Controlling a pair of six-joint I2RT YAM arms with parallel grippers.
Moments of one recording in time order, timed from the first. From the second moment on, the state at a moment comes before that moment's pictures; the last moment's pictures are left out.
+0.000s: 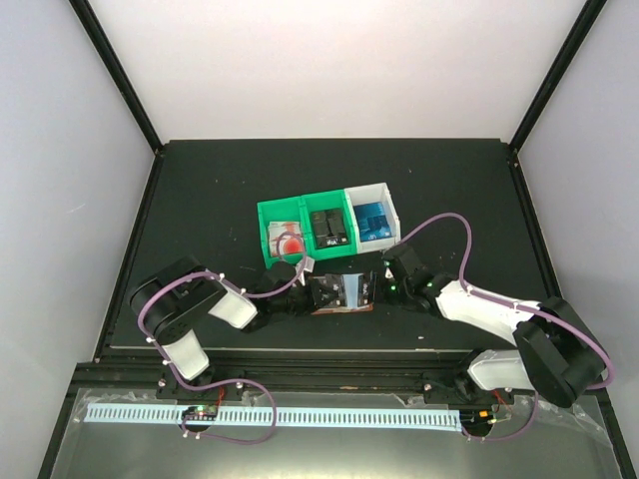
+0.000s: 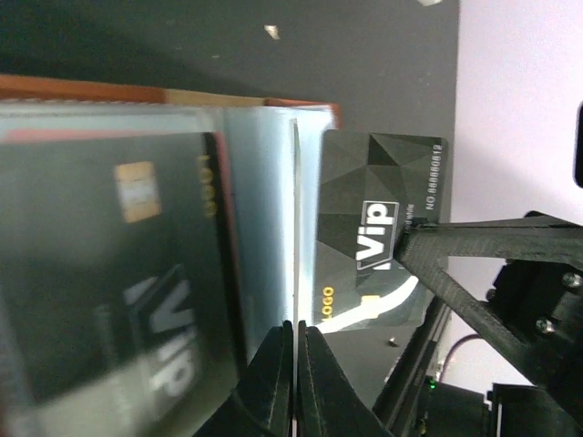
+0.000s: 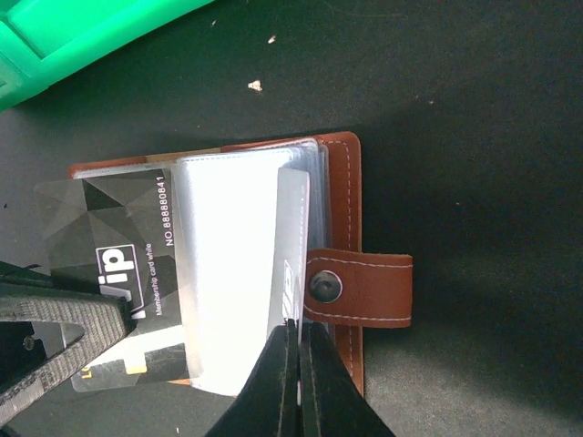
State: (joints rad) left arm -0.78 1.70 0.37 0.80 0.39 -1.16; right arm 0.68 1.30 0.54 -0.17 -0.14 0.75
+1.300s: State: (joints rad) left arm -0.77 1.74 0.34 0.90 0.39 -1.22; right arm 0.69 1.33 0.67 -0.41 -0.03 0.55
